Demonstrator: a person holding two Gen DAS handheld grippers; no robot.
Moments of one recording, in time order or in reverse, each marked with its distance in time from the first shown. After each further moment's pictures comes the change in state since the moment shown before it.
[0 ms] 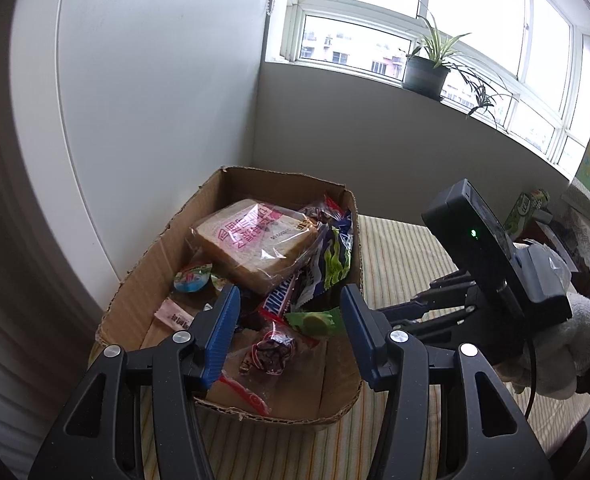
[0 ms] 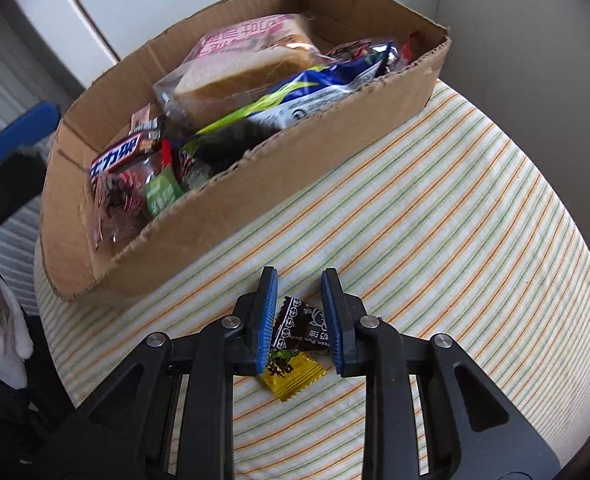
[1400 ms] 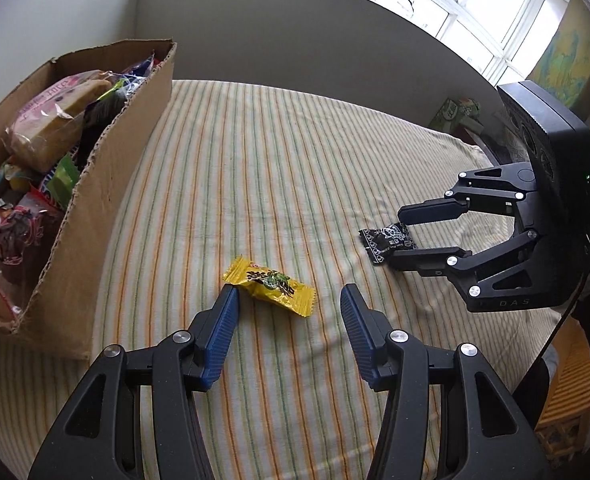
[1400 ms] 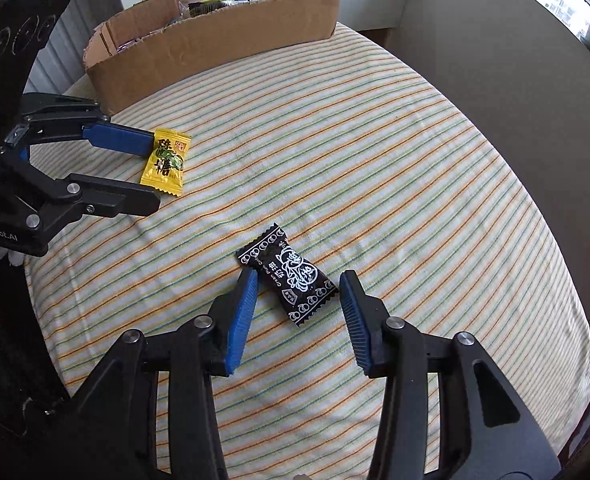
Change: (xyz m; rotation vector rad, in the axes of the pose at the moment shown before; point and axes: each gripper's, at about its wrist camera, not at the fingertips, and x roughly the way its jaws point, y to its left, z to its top) left arm 0.060 -0.103 -0.055 0.101 0.351 -0.296; right arm -0.059 -0.064 -0.132 -0.096 -0.041 -0.124
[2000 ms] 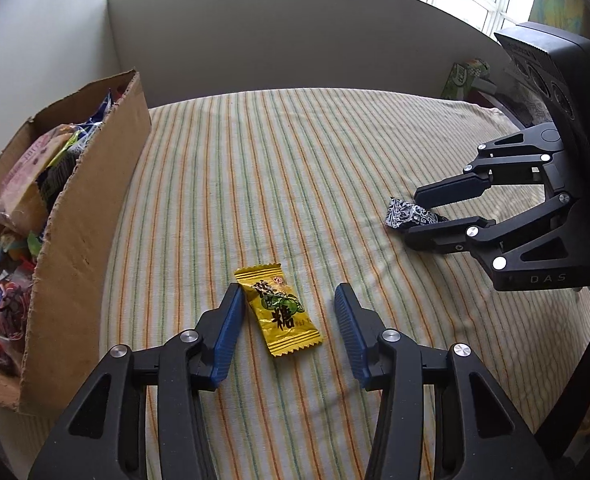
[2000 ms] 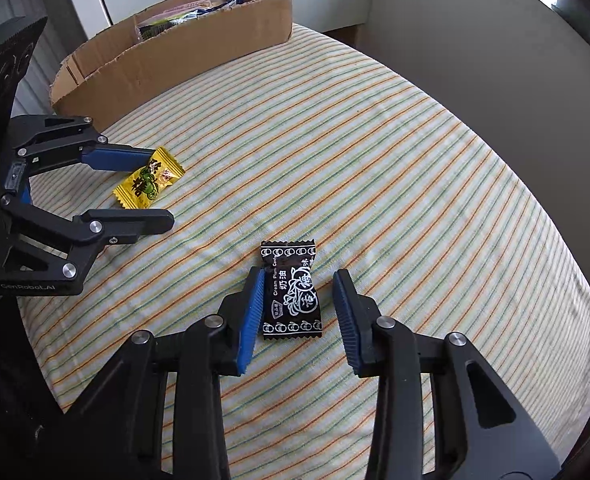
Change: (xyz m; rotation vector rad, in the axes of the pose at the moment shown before) left arm 0.025 -0.030 0.007 0.165 0.005 0.153; right arm -0.002 -0.024 -0.009 0.123 -0.028 -0.017
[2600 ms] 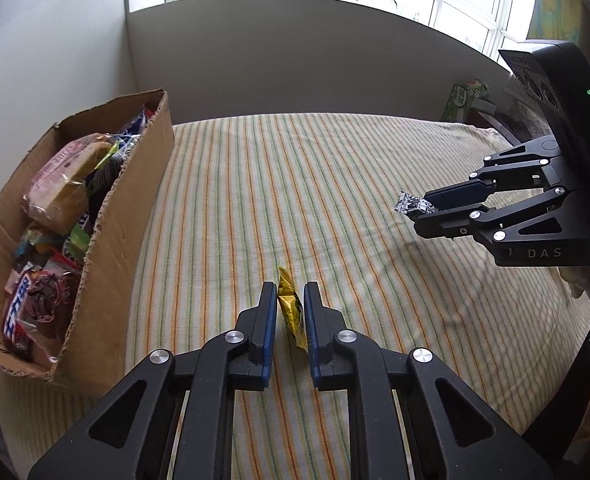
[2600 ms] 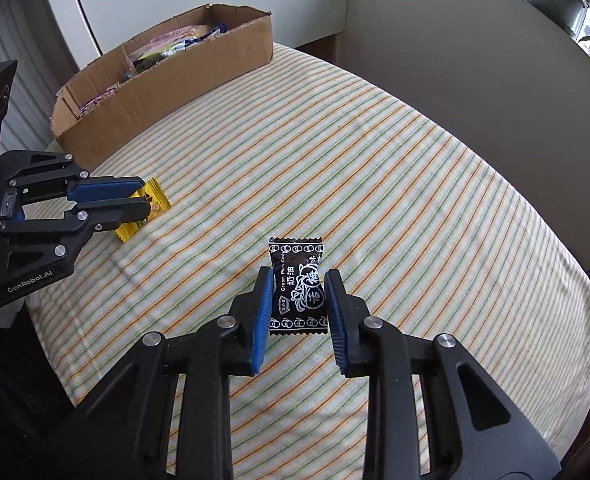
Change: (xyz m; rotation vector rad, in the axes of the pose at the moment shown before) left arm -0.040 0.025 -0.014 -0.032 -0.092 0.000; right arm -0.033 -0.001 0.003 0.086 -0.051 -0.006
